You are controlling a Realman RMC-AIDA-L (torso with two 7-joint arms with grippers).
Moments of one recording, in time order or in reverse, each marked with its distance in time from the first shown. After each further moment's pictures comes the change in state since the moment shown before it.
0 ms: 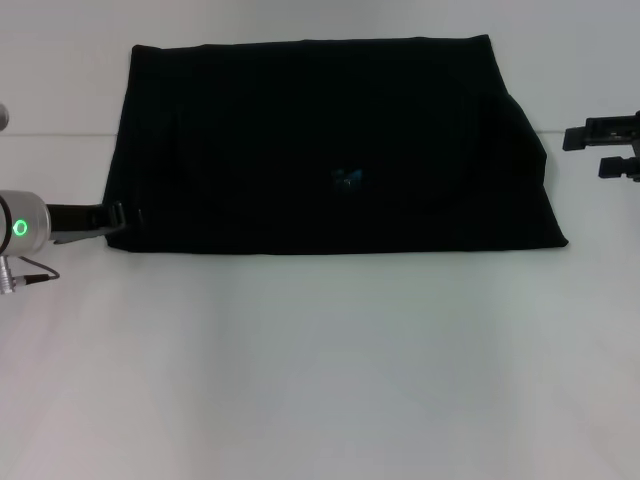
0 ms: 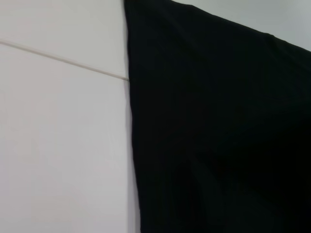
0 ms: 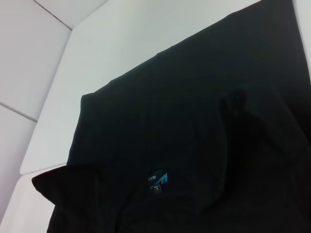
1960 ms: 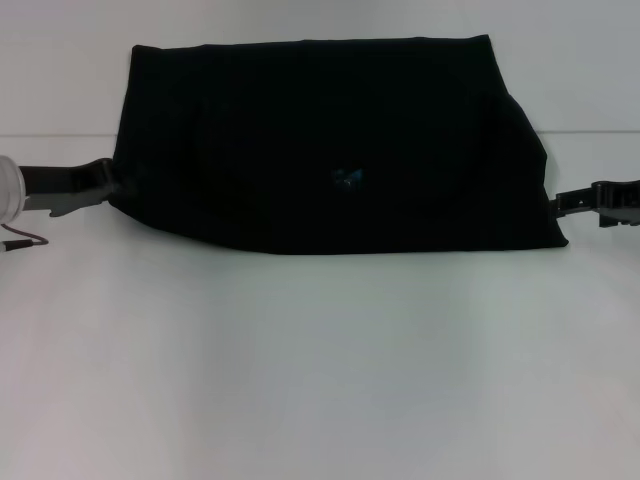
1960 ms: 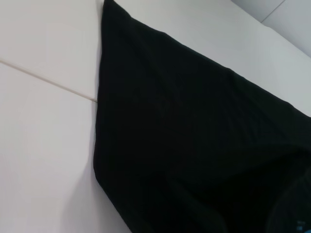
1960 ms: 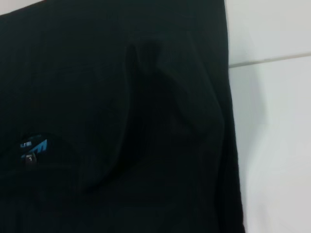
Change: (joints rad) left arm -0.012 0.052 -0.153 0.036 -0.009 0.205 -0.051; right arm 0.061 0.087 -0.155 0.099 -0.269 0.349 0.021
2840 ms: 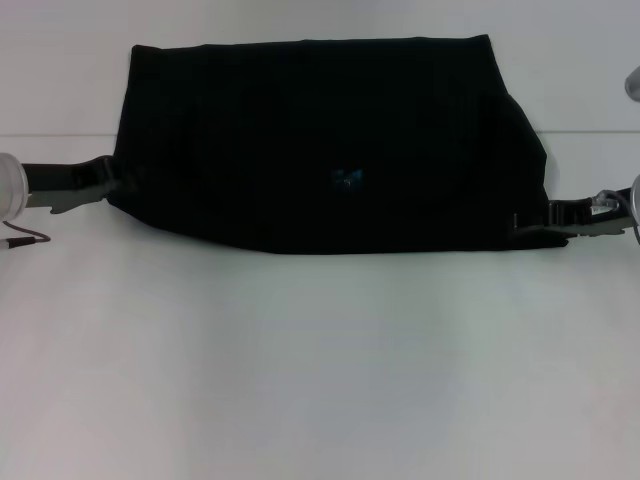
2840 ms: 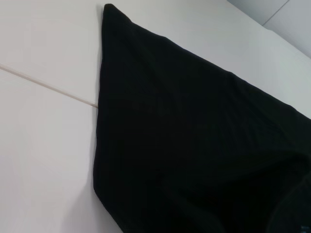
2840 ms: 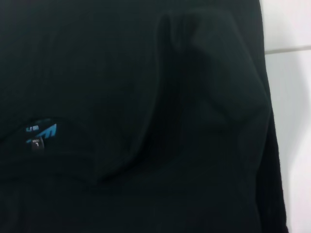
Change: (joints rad) left arm -0.005 -0.005 0.005 -0.001 -0.001 -0.023 0.000; right arm 0.031 0.064 -0.081 0.070 -0.002 0.148 0.000
